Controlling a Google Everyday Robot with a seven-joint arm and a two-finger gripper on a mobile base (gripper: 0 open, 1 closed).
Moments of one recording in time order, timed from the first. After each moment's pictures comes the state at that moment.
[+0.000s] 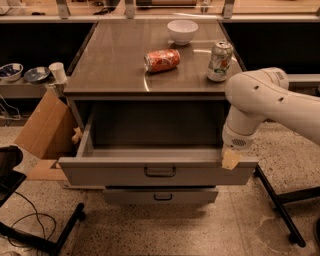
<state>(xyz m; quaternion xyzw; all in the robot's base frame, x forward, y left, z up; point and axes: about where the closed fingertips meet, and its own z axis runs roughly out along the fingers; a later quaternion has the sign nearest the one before) 0.528 -0.223 0.682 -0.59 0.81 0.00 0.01</state>
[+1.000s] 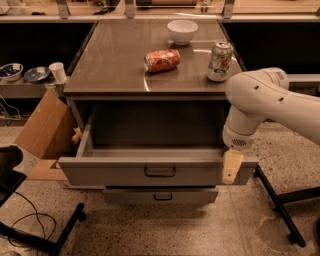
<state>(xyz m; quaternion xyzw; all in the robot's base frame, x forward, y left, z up) 0.528 -0.223 0.682 -0.59 0.81 0.00 0.01</state>
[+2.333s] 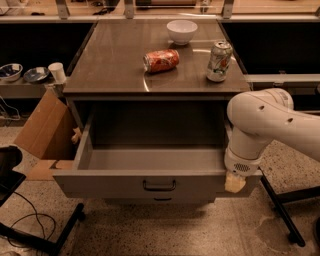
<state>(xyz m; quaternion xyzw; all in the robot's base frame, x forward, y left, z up) 0.441 -0.209 0.666 -0.57 0.82 0.05 -0.04</state>
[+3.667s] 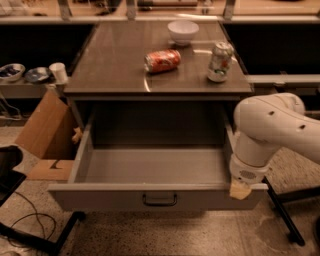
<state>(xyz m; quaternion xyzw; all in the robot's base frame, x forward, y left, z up) 0.416 -0.219 0.673 -0.55 0.83 0.05 -0.05</state>
